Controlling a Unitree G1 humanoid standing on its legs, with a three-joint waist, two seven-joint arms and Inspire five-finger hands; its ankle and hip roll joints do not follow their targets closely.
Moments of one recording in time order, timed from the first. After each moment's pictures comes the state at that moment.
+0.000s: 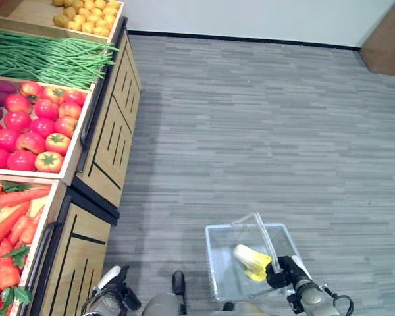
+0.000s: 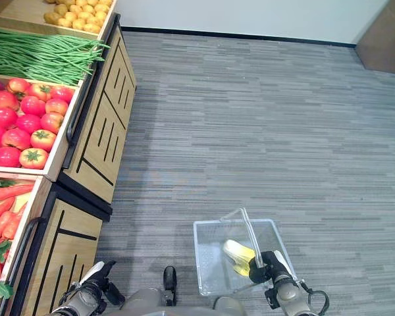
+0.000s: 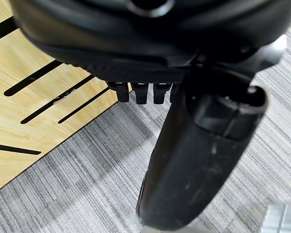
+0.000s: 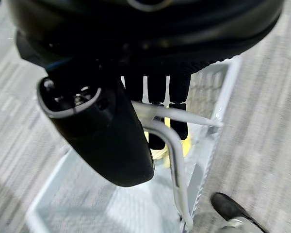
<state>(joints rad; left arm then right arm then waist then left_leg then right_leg) -0.09 0.33 -0.29 1.26 0.31 -0.06 0.17 0.00 -0.36 0.25 1.01 -0.05 -0.12 -0.10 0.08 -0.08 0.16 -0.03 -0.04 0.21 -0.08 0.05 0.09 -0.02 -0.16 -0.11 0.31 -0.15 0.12</state>
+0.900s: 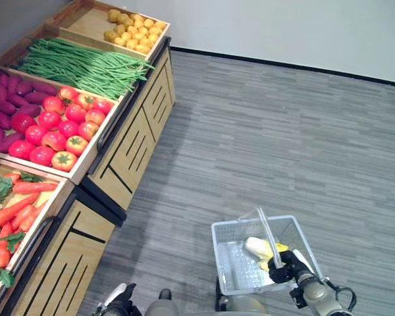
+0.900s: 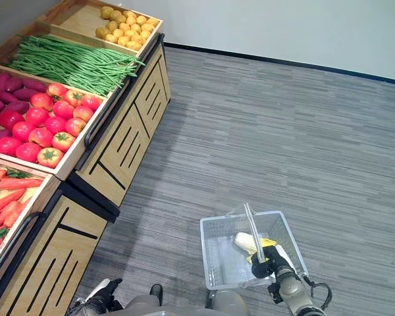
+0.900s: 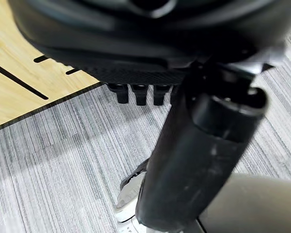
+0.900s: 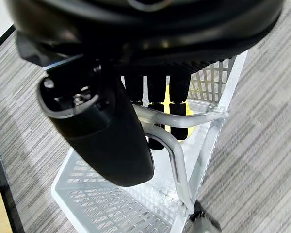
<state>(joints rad) -0.03 0.28 -0.30 1.29 0.31 -0.07 0.17 -0.03 -0.42 0.26 1.00 -0.06 -0.12 -0.09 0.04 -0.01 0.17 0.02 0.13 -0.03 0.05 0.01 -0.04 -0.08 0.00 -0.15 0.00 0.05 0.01</state>
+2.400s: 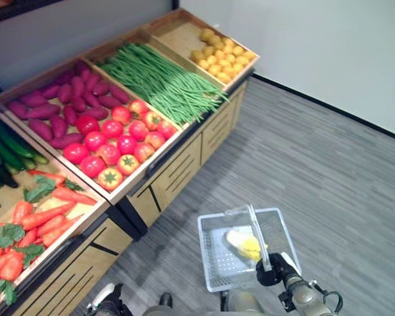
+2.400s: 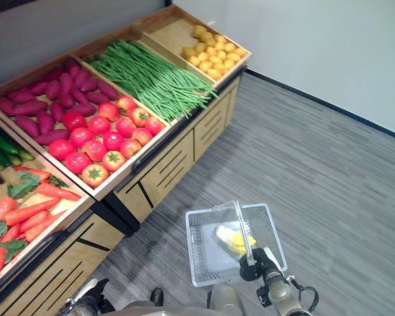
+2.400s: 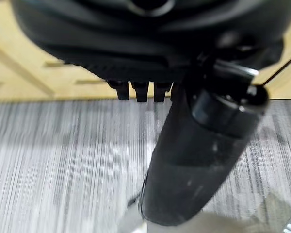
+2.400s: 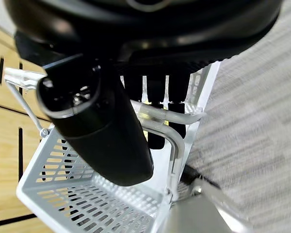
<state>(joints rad) -0.03 0.29 -0.26 1.32 0.29 -0.05 0.19 -0.01 -0.34 0.28 1.02 -0.07 -0.14 -0.09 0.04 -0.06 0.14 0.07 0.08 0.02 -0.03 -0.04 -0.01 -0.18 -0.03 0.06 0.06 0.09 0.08</state>
